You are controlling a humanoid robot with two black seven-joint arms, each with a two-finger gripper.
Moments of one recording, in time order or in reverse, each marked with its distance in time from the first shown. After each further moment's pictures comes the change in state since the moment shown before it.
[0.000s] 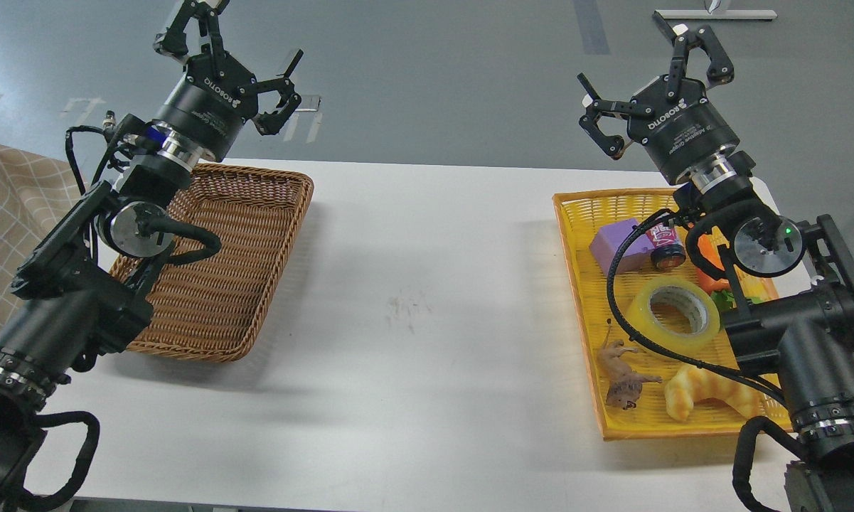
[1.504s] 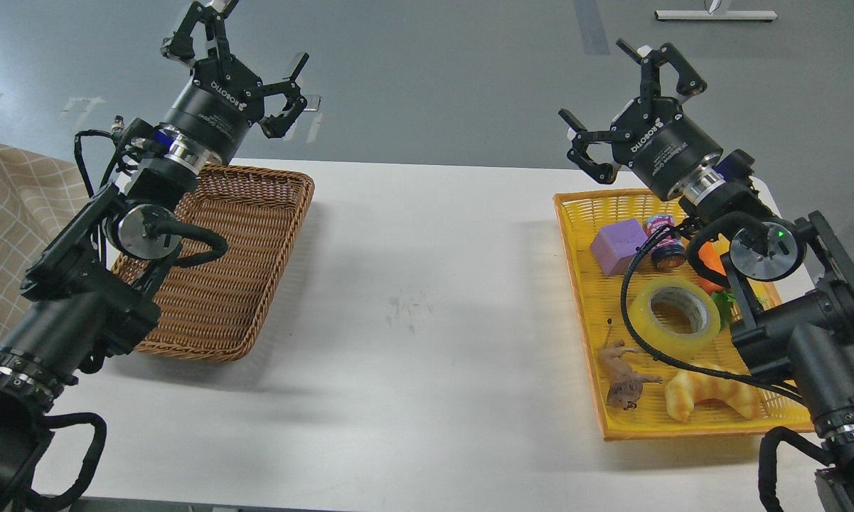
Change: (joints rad) left arm 0.001 -0.017 0.002 0.006 -0.004 0.000 0.003; right arm -0.005 -0.133 -0.221 0.015 -0.134 0.000 0.012
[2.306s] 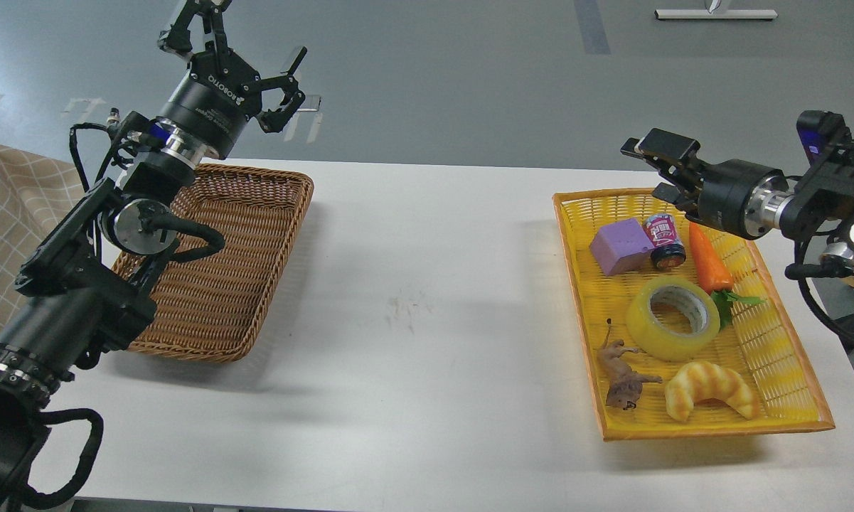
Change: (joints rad) left arm -0.012 0.011 0.000 -0.001 0.006 0.000 0.004; right arm -0.015 -0.411 -0.269 0.299 -0.754 0.000 -0.015
